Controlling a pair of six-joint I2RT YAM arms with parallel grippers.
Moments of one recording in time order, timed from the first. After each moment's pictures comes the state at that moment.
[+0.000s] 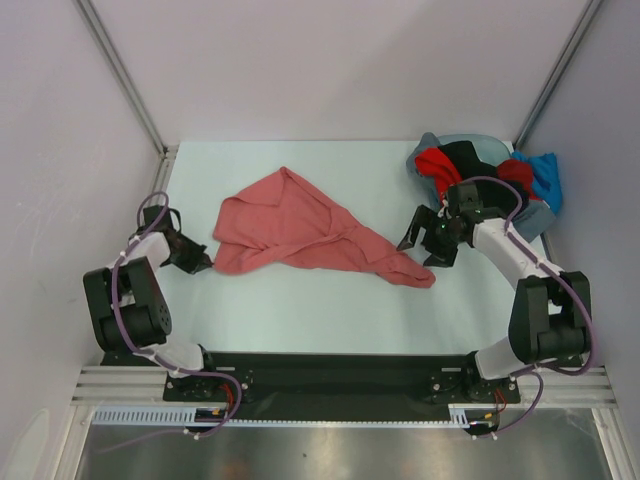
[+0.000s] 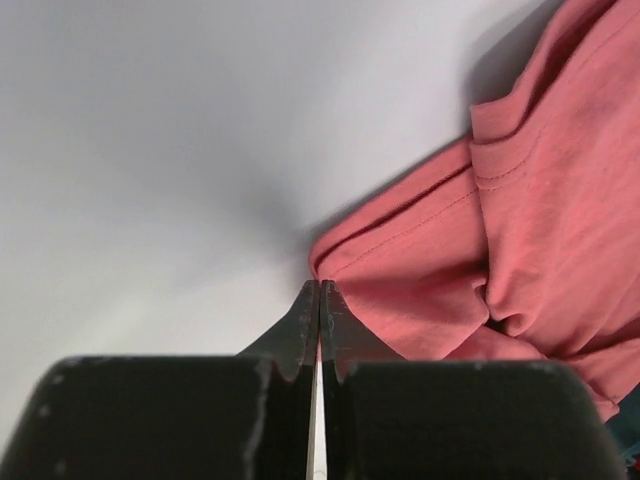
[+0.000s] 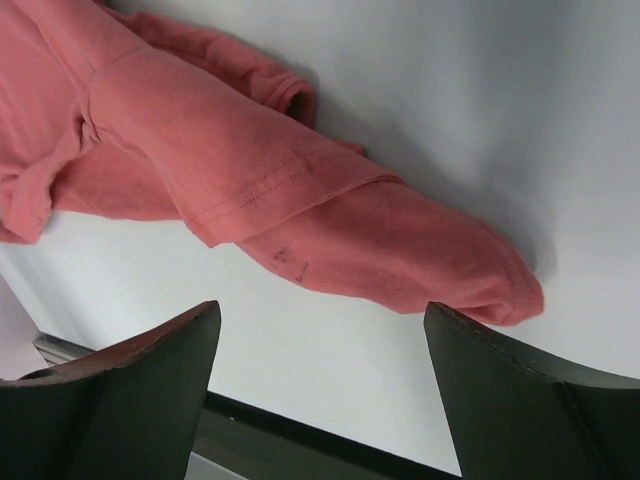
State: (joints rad) left arm 0.30 1.56 0.88 -0.49 0.19 -0.73; right arm 0.13 1.48 1.03 -0.63 -0.34 0.55
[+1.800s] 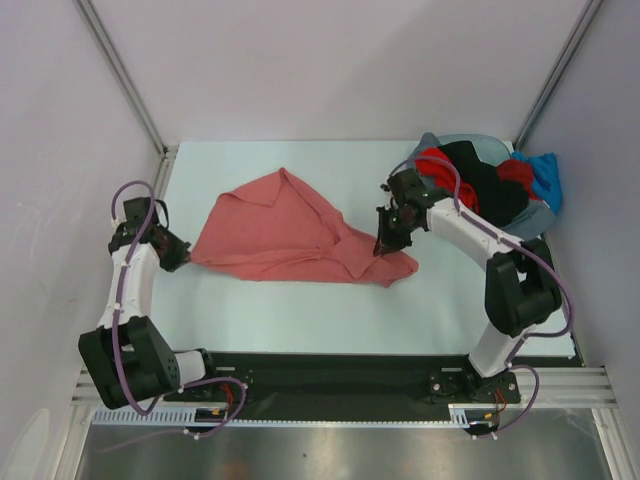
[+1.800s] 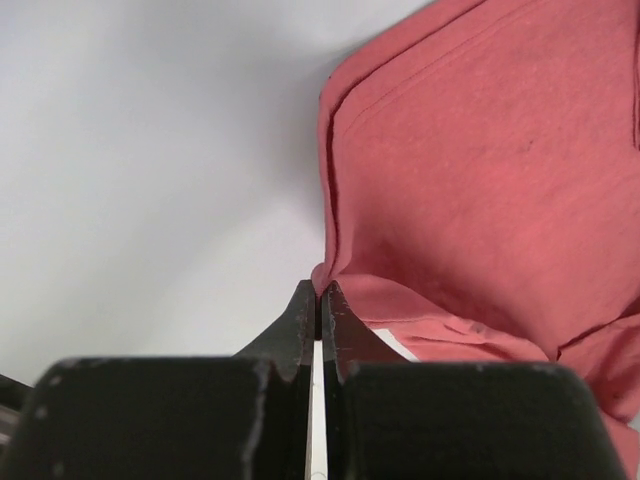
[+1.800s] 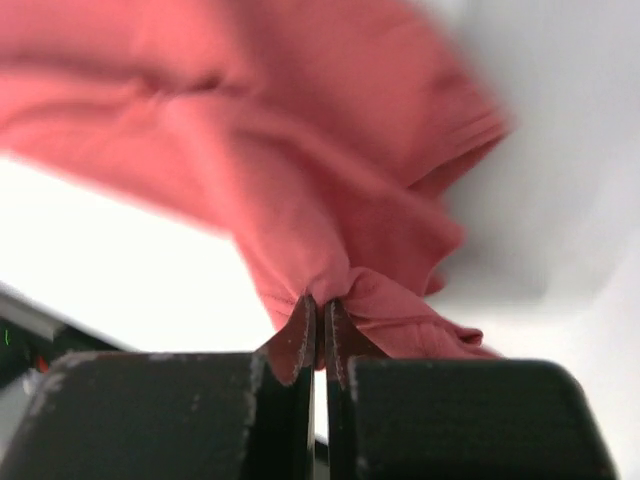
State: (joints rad) left arm 0.30 1.24 0.96 -0.74 -0.02 -0.63; right arm 0.41 1.74 1.31 -0.69 -0.24 0.41
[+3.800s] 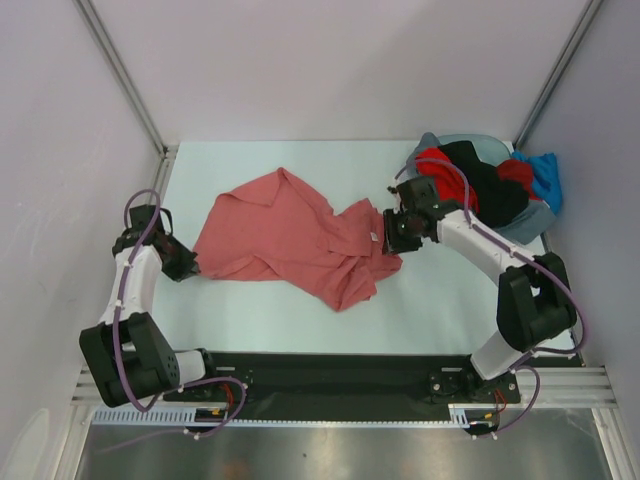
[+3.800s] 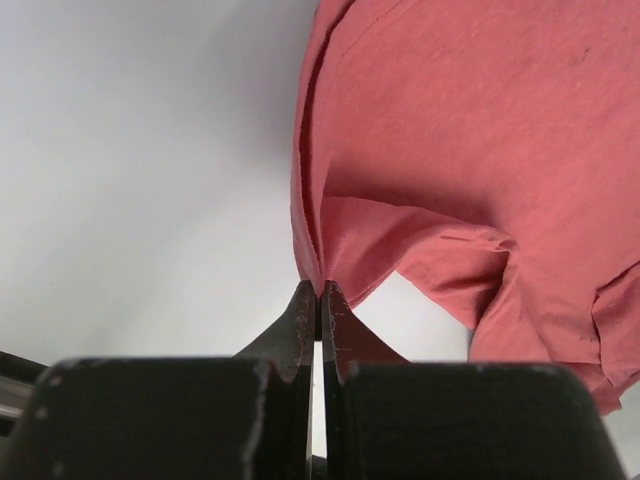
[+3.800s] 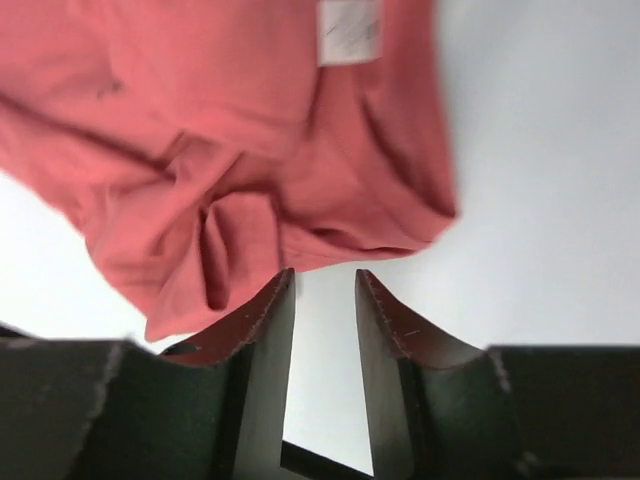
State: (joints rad) left arm 0.30 1.27 0.91 -0.79 0.07 -0.58; right arm 0.41 1.61 1.21 -0.64 -0.10 0.30
